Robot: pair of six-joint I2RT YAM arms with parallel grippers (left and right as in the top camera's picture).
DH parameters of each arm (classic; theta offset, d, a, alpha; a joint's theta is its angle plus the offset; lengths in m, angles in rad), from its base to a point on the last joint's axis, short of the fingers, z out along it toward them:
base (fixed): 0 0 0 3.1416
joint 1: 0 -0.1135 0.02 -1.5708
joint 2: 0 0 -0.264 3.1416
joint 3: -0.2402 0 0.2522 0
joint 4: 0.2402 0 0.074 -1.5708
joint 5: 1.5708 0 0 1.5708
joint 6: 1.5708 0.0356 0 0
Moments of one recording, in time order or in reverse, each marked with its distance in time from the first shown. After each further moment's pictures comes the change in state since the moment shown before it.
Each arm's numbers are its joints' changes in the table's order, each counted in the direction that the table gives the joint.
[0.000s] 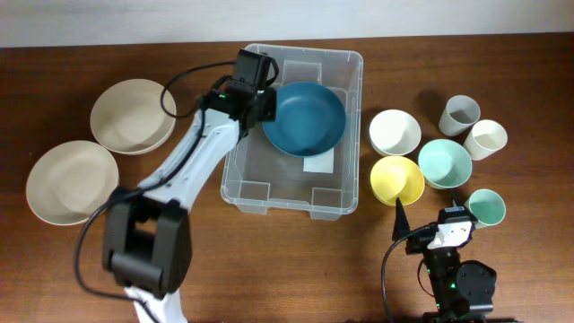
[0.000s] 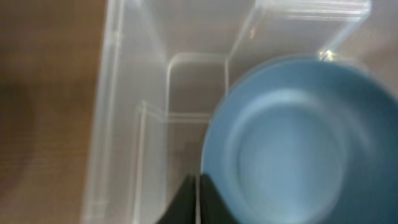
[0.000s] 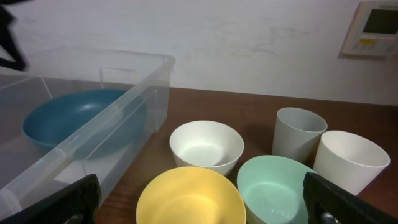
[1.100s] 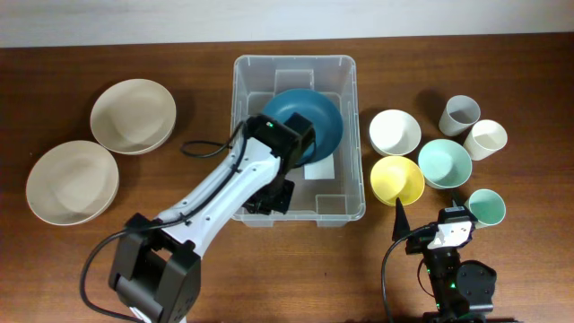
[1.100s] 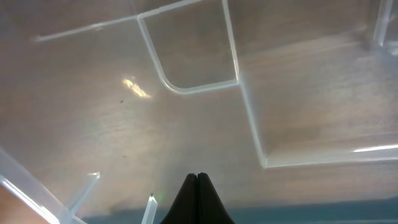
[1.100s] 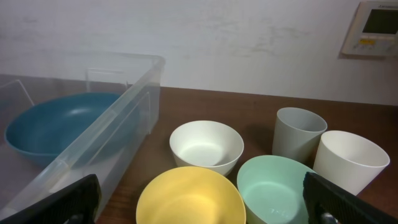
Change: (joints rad) left arm 0.267 0.093 0.040 0.864 0.056 -0.125; right arm 0.000 0.000 0.000 0.000 0.000 0.000
